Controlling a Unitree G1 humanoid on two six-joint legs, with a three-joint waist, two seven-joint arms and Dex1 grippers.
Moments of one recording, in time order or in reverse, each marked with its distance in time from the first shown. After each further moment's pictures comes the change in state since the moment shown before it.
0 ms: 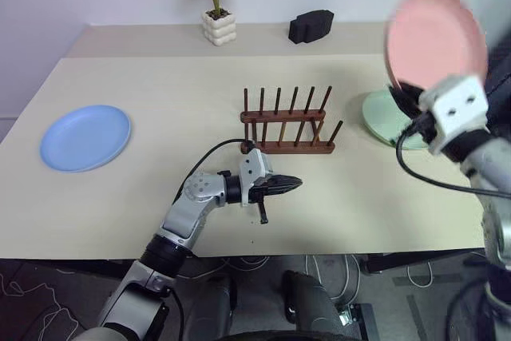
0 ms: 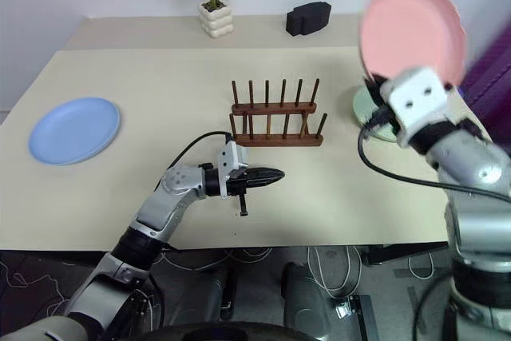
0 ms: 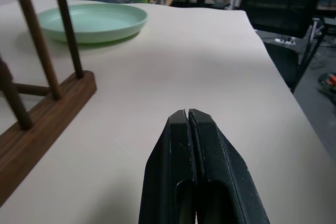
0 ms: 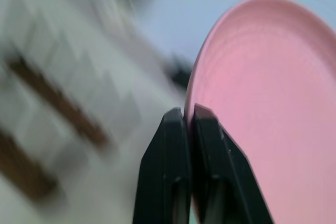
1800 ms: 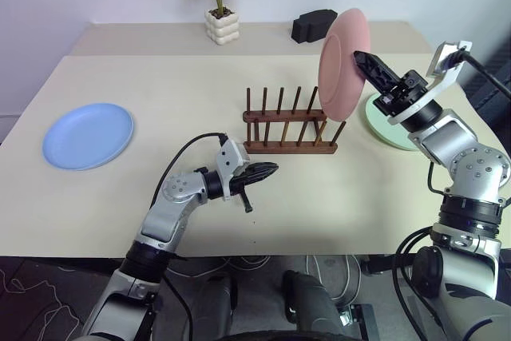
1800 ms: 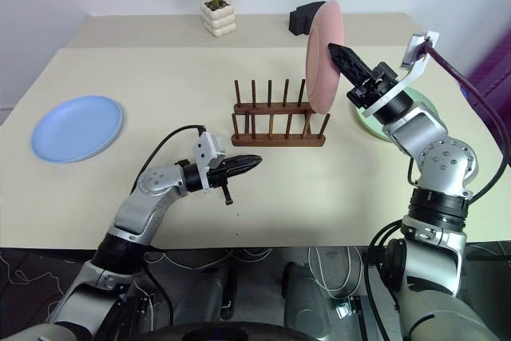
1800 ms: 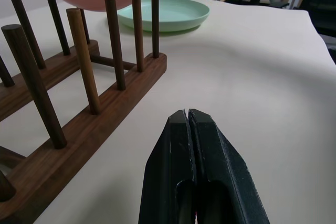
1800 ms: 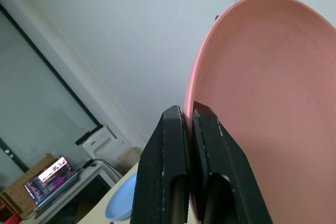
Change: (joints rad) left arm 0.064 0.065 0.100 -0.092 -0.022 0.056 0.099; right arm -0.305 0.243 -0.146 0.620 0.885 0.345 -0.037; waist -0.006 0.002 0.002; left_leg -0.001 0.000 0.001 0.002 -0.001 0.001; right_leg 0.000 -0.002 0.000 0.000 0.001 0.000
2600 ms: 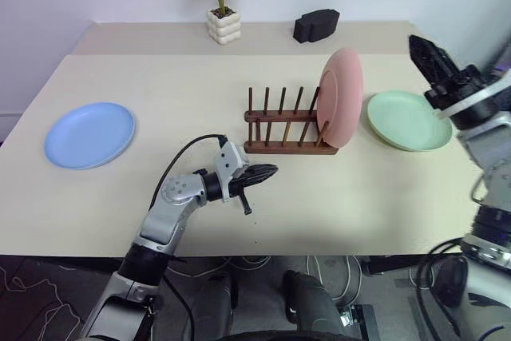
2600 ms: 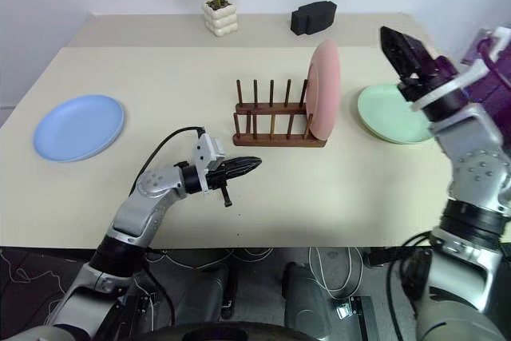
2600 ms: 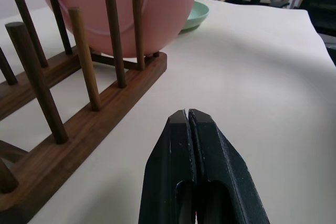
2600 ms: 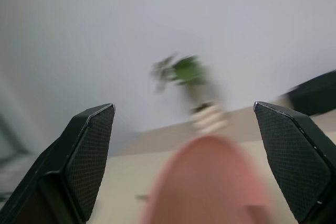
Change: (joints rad) left arm 0.015 0.006 -0.002 -0.020 -0.001 0.004 -0.006; right arm 0.131 -0.190 -0.089 -0.053 -0.216 -0.220 -0.013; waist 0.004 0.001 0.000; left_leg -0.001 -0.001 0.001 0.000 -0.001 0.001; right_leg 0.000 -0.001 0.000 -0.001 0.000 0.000
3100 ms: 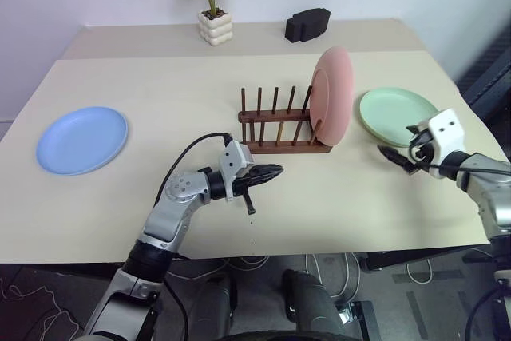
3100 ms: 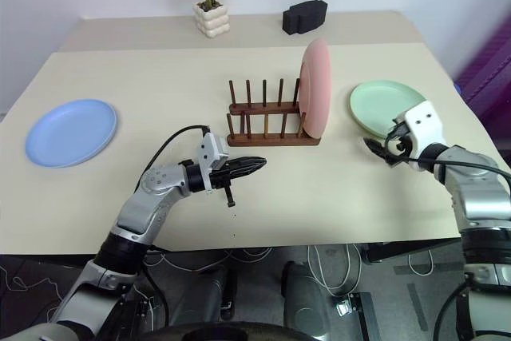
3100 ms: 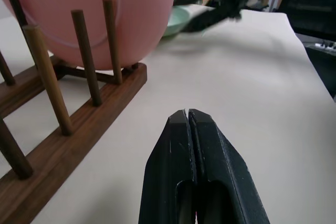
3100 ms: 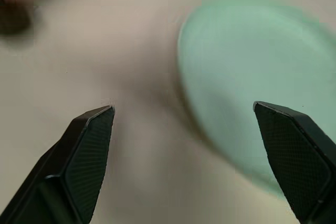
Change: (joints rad) left arm -0.029 -0.022 -0.008 0.022 0.001 -0.001 -0.028; right arm 0.129 -0.202 0.483 0.366 -0.766 -0.403 0.162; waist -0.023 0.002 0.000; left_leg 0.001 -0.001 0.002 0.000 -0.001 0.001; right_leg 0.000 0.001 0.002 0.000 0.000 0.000
